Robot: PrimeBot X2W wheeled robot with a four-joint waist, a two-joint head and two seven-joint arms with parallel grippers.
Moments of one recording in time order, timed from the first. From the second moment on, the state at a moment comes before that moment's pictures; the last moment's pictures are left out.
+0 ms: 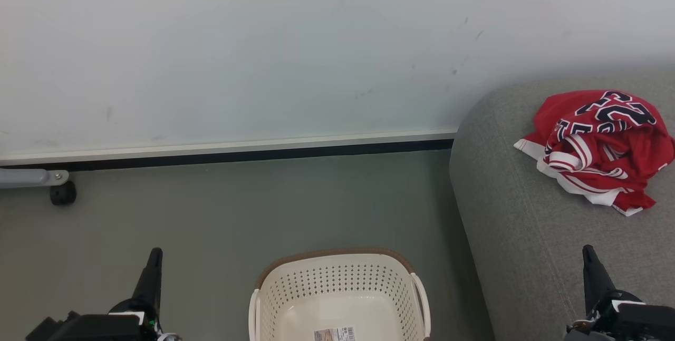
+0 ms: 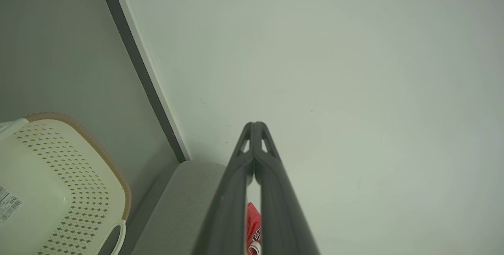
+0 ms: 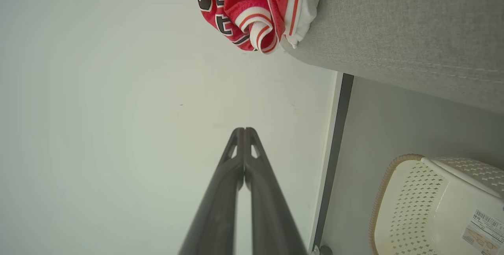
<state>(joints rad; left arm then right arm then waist) -0.08 0.04 0.09 0.29 -1.60 -0.12 0.11 -0.09 -0.04 -0.13 0.30 1.60 0.12 0.11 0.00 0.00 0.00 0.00</state>
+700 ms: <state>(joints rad) -0.08 0.04 0.09 0.29 -1.60 -0.12 0.11 -0.09 -0.04 -0.13 0.30 1.60 0.12 0.11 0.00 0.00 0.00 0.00</state>
